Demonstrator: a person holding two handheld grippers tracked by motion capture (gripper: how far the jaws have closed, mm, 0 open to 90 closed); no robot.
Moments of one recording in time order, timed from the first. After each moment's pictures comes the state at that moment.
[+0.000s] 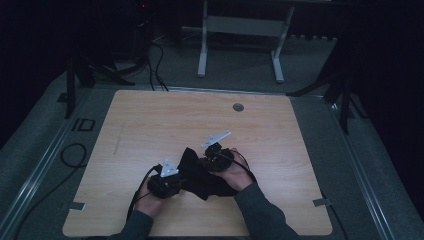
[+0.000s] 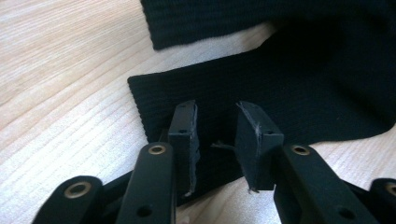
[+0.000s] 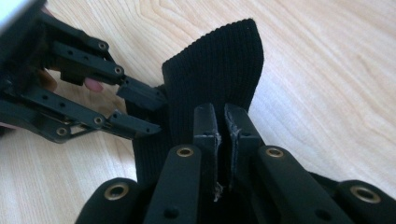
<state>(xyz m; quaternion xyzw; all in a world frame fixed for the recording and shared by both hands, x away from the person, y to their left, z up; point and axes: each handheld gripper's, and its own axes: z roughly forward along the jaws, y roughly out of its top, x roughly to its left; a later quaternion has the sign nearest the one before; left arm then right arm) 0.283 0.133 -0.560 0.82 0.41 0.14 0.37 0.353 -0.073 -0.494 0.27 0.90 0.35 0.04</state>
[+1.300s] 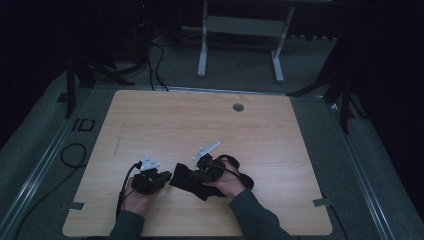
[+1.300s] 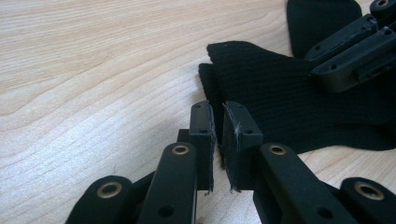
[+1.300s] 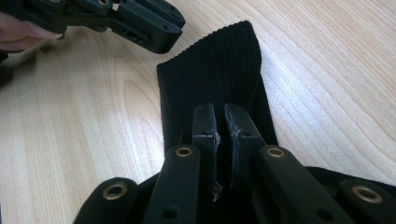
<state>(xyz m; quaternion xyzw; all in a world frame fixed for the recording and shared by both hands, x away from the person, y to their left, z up) 0.282 0.173 -0.550 0.78 0.47 0.13 0.38 0.344 -0.054 -0.529 0.23 0.91 0.33 -0.01</state>
